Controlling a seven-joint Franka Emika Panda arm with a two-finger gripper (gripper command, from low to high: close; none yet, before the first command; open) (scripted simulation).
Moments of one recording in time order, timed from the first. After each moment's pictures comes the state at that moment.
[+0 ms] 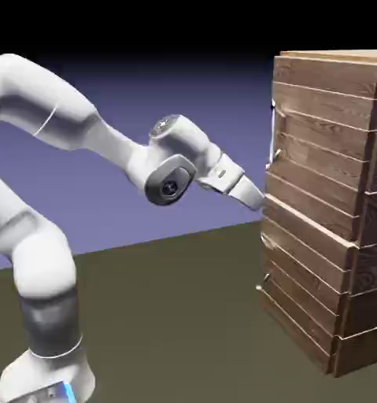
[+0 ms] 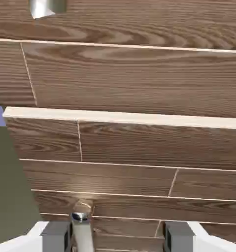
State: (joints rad) arm -0.04 -0.60 0.05 -2.80 0.12 3.02 0.67
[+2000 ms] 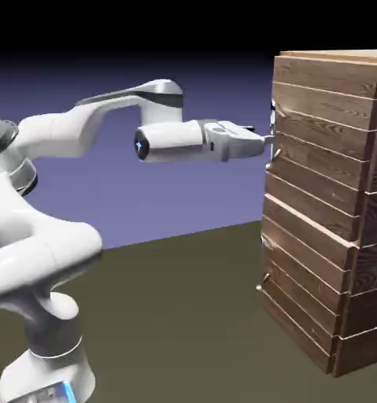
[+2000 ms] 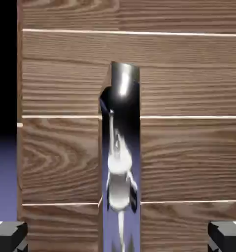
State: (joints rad) arm -1.25 -1.23 1.13 -2.39 2.54 2.63 -0.72
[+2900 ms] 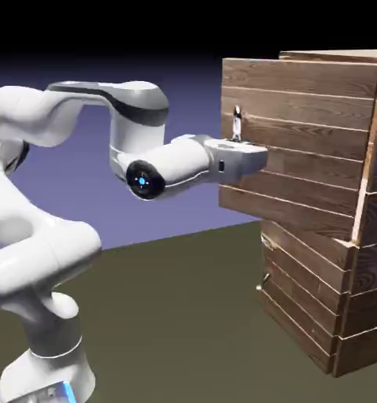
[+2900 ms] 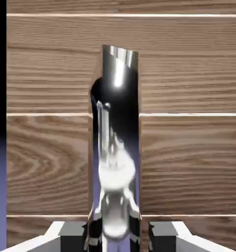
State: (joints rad) arm -1.10 -1.04 0.44 -2.80 1.96 1.58 -1.00
